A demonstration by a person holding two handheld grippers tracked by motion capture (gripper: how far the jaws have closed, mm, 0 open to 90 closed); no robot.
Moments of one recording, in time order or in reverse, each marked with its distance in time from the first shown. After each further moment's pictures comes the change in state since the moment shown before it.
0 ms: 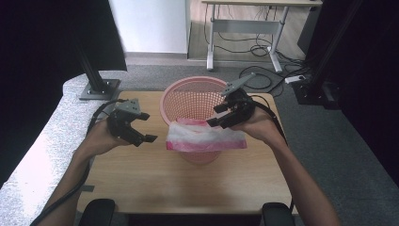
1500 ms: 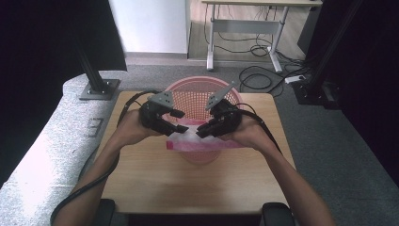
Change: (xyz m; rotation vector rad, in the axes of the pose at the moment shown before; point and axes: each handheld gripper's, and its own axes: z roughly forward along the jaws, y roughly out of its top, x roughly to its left) left arm -0.012 0.062 0.045 -0.047 -0.090 0.101; right arm 0.030 0.009 0.023 0.089 0.163 -0.081
